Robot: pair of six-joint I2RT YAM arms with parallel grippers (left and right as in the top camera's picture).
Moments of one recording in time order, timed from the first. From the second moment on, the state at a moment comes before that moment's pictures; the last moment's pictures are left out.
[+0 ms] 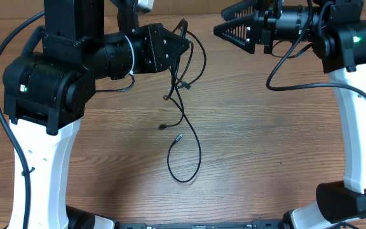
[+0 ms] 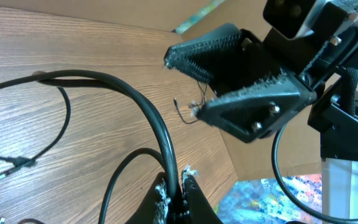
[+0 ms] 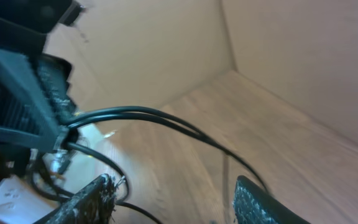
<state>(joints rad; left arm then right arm) -0.33 1.61 2.29 -1.23 0.65 -0.55 0.15 1.72 2.08 -0.88 -1.17 -0.12</state>
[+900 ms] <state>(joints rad) -0.34 1.61 2.29 -1.18 0.65 -0.73 0.35 1.72 2.08 -0.94 -1.19 -0.35</state>
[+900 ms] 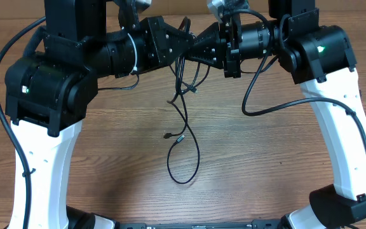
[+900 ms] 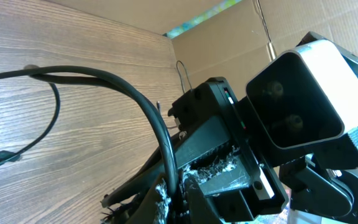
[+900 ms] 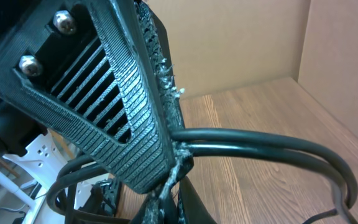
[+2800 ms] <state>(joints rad) -0.35 1.74 2.29 -1.30 0.54 -0.69 0.35 1.53 2.08 -1.01 -0.71 -0.39</state>
